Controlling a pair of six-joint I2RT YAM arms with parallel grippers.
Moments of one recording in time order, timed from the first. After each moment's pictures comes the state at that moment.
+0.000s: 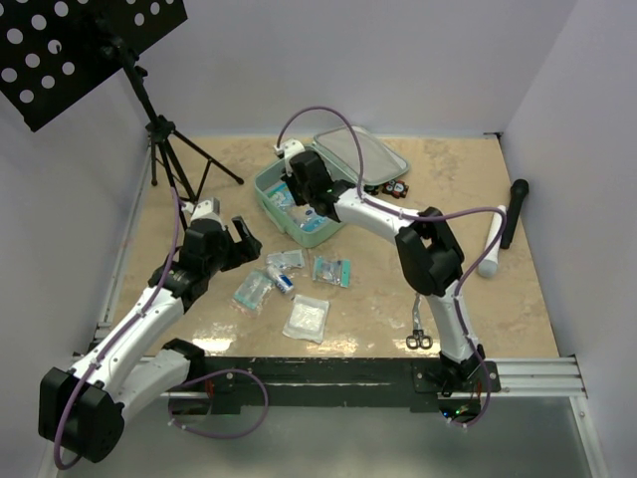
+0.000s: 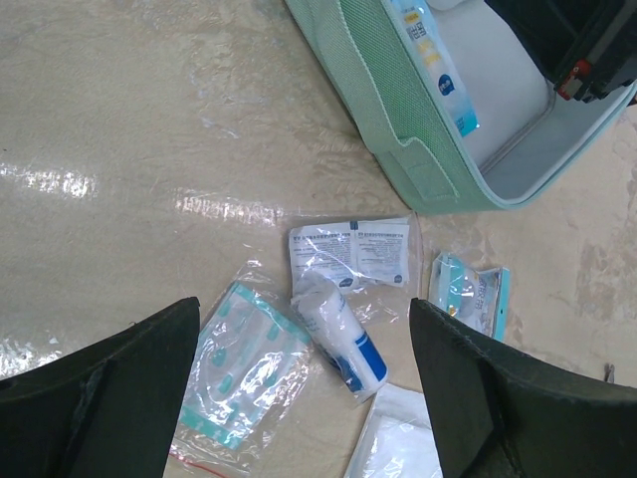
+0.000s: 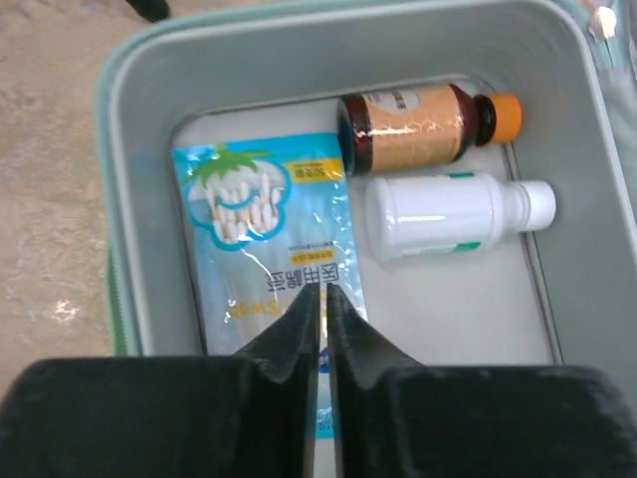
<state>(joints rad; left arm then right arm) -0.37 0.92 0.62 -0.32 -0.11 -0.65 0.73 2.17 1.75 -0.13 0.21 0.02</state>
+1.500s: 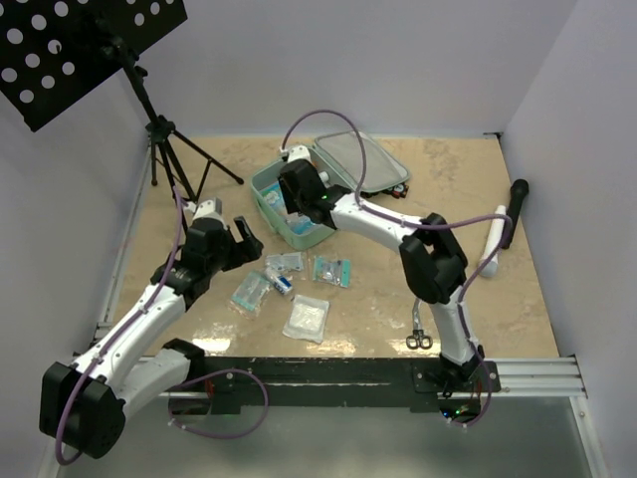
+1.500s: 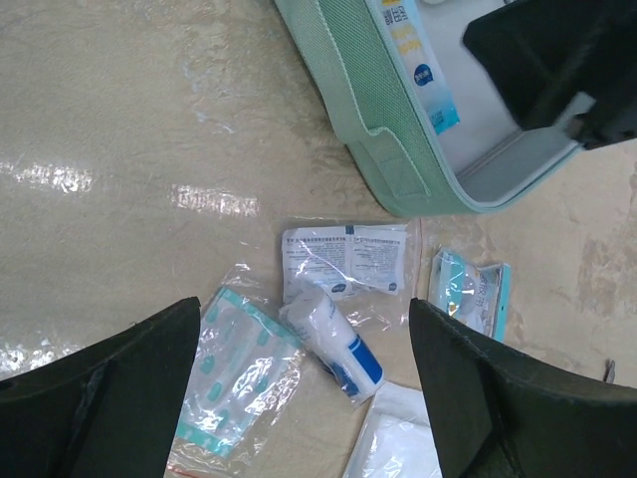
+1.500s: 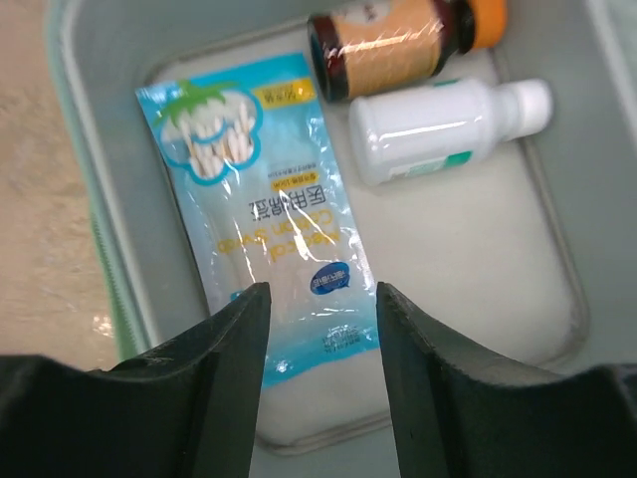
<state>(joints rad) -0.37 0.94 0.62 -0.32 -0.10 -0.65 0.80 2.16 1.75 -0.27 0.39 0.26</state>
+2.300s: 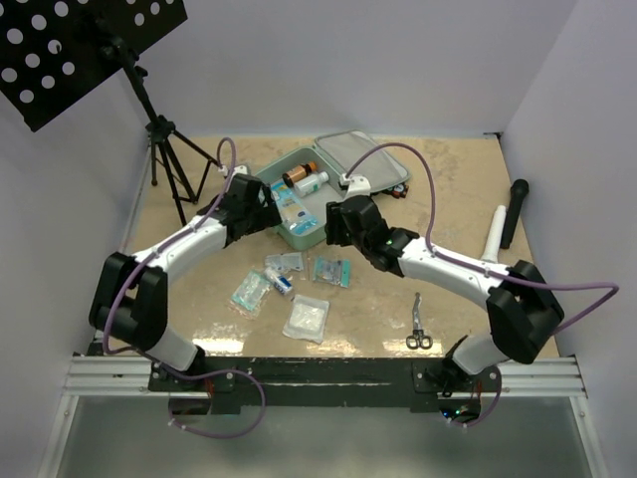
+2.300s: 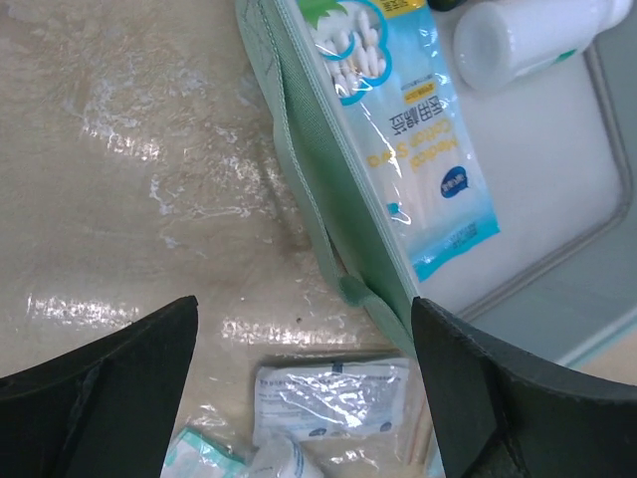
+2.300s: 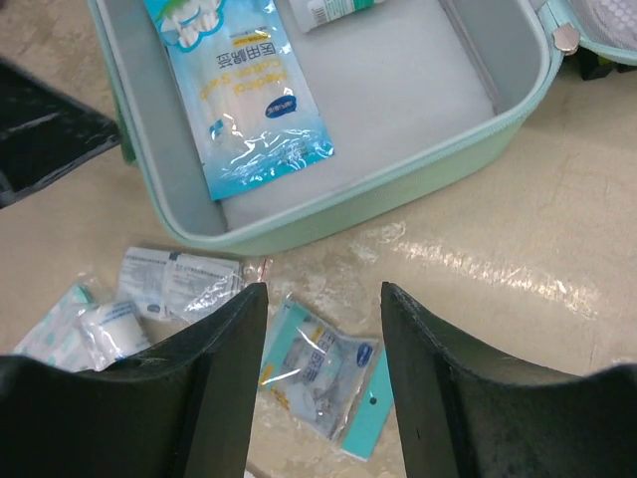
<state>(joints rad) -0.40 1.50 0.99 -0.29 -0.22 -0.64 0.78 1.53 1.03 -0.06 0.34 0.44</state>
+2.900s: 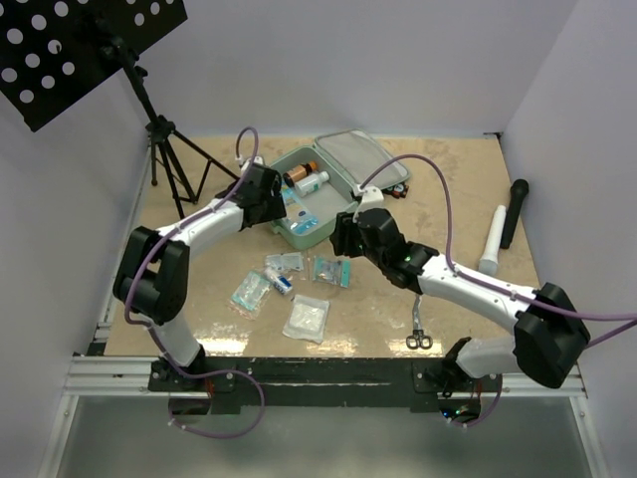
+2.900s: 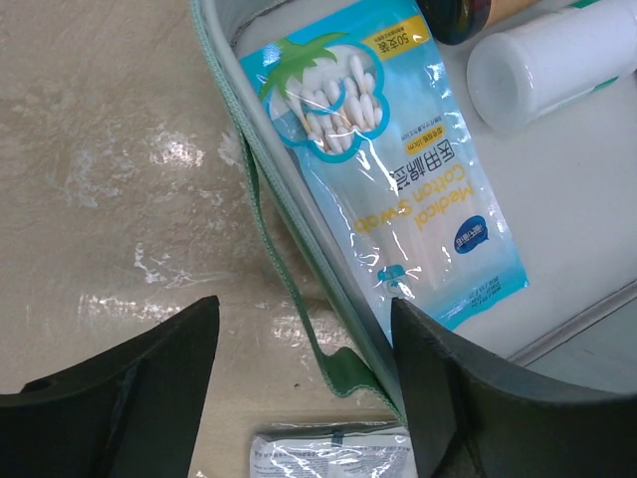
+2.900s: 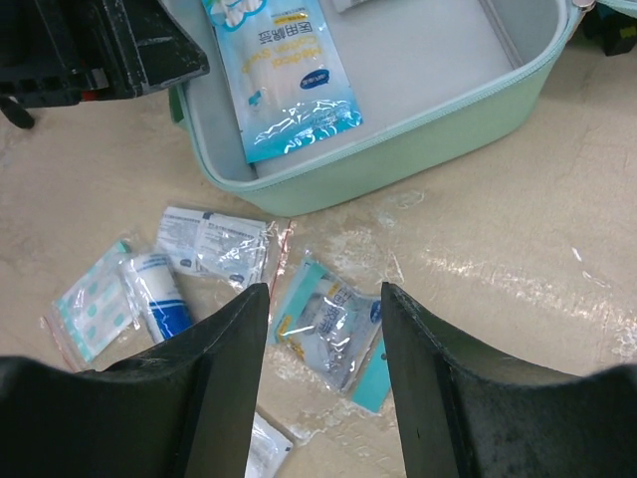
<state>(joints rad) -0.42 1.73 1.18 -0.33 -0.30 -0.56 0.79 1.33 0.85 -0.01 0.26 0.46</state>
